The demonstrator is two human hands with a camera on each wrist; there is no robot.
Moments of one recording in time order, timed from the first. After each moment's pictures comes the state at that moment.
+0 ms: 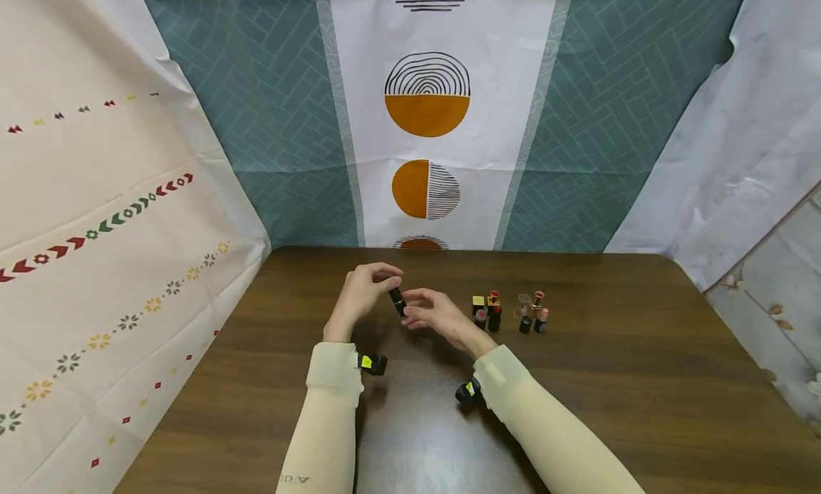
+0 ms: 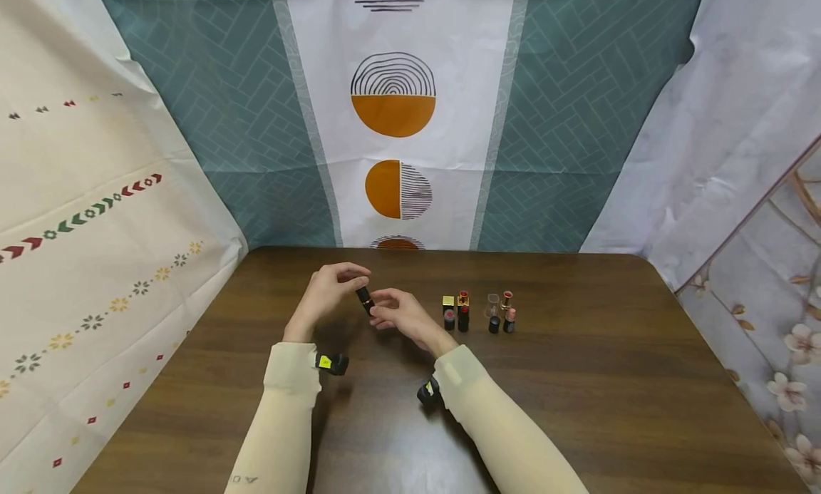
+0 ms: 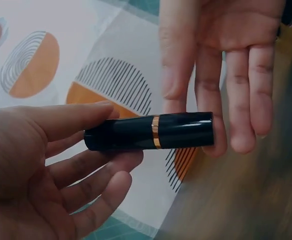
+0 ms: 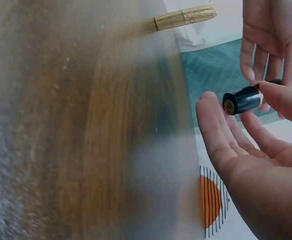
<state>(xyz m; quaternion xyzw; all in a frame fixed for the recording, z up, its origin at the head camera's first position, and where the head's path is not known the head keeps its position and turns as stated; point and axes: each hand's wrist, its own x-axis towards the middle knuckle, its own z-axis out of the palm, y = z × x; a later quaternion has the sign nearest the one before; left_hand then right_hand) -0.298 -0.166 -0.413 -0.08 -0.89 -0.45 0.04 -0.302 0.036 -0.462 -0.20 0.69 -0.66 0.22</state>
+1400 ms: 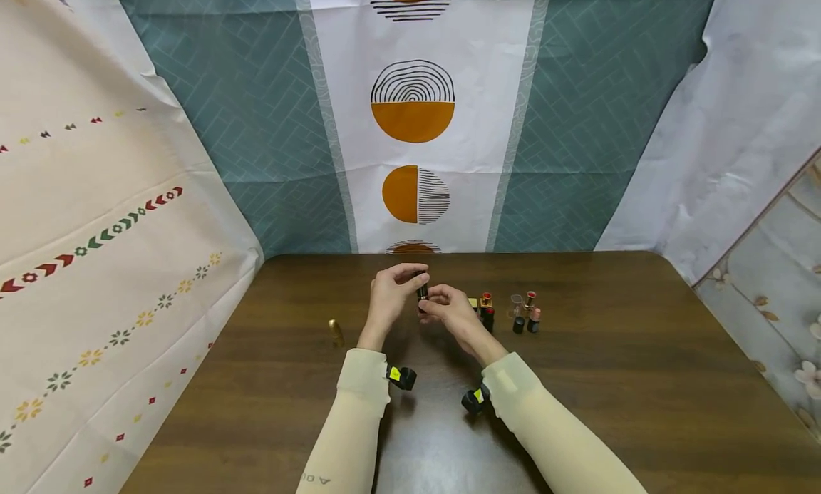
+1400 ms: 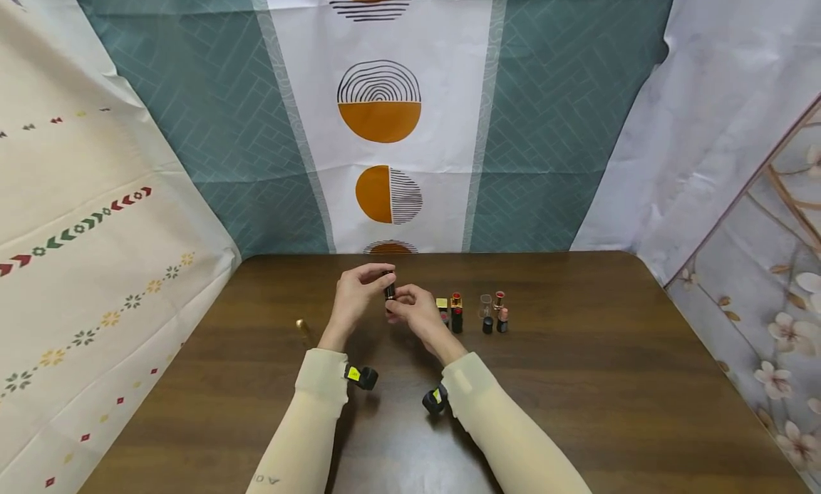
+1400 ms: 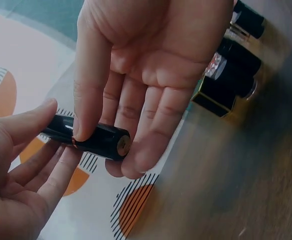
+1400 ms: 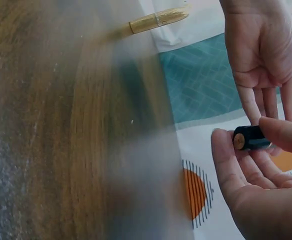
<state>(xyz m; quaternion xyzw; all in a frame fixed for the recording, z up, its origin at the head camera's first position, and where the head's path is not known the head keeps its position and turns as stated) -0.309 -0.103 -0.430 -0.08 -0.80 -0.58 0.12 -0.294 0.058 -0.455 -0.11 0.68 -0.71 0.11</state>
